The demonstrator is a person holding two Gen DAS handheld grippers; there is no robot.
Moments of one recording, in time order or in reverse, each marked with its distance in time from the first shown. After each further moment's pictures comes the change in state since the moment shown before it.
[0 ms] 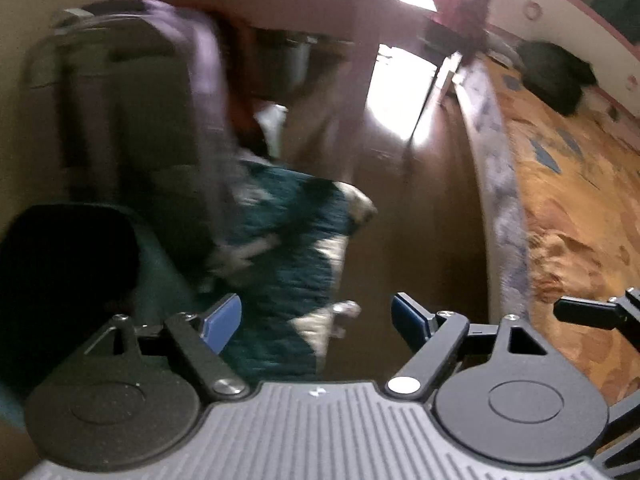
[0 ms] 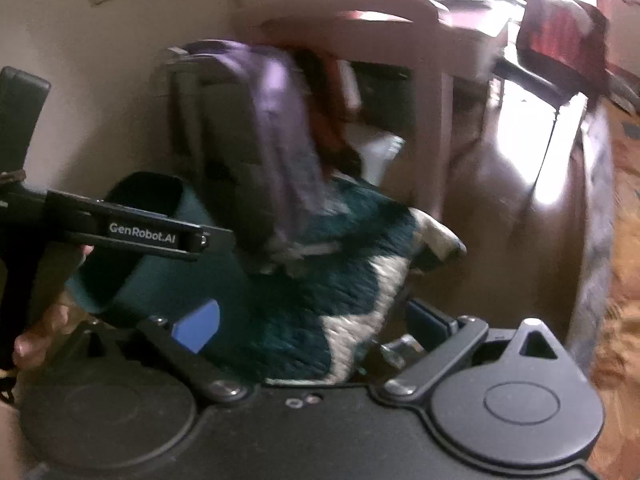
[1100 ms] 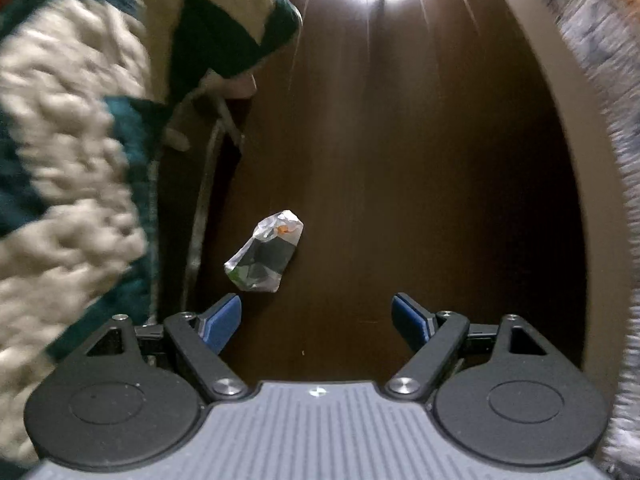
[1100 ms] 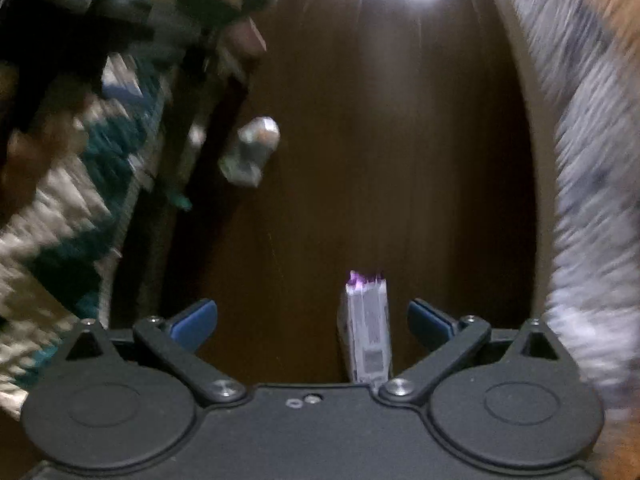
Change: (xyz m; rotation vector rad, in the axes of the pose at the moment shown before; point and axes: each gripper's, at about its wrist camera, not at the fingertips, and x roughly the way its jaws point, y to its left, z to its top) left arm 0.470 -0.147 -0.123 0.142 0.271 0.056; right arm 0.259 -0.231 -0.339 0.408 0.314 -0.162
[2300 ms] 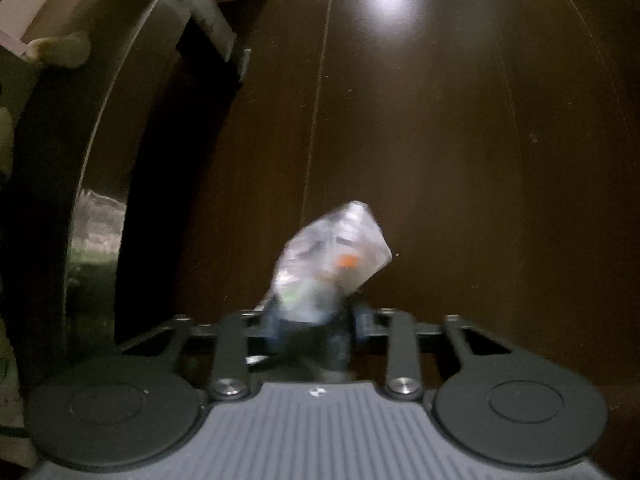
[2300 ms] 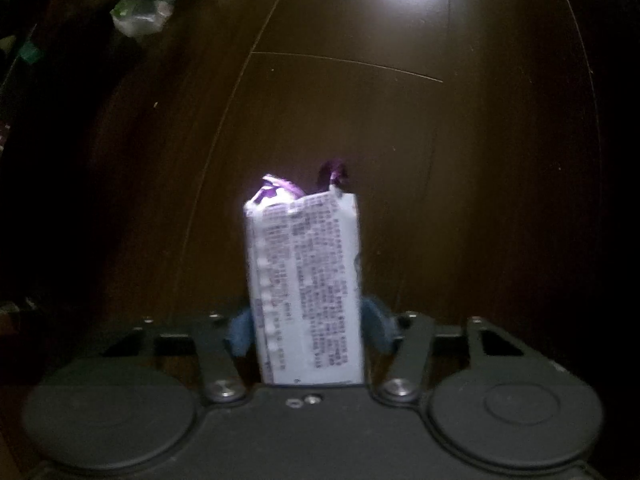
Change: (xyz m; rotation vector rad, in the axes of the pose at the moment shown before) left arm 0.240 0.029 0.018 -0.011 0.077 0.148; right arm 0.219 -0.042 -0.055 -0.066 0.139 -0.096
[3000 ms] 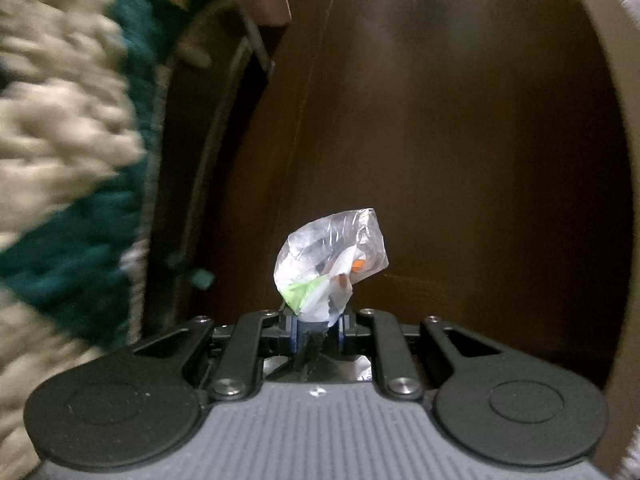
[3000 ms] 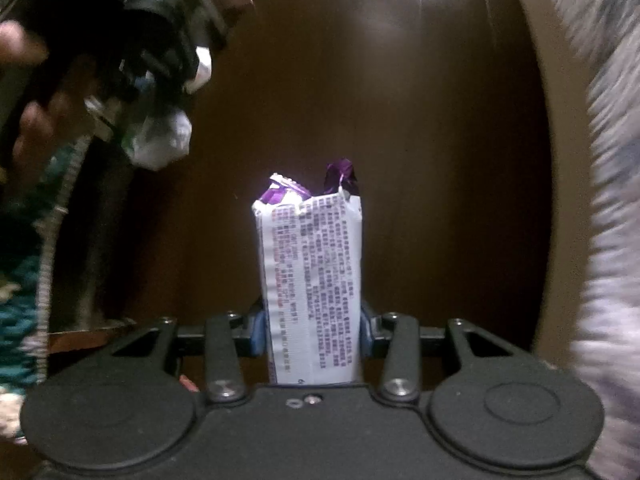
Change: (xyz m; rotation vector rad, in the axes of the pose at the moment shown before) left arm -0.229 0.006 -0.064 -0.095 0.068 -0.097; right arm -0.230 0.020 0.016 0.016 -0.078 0.011
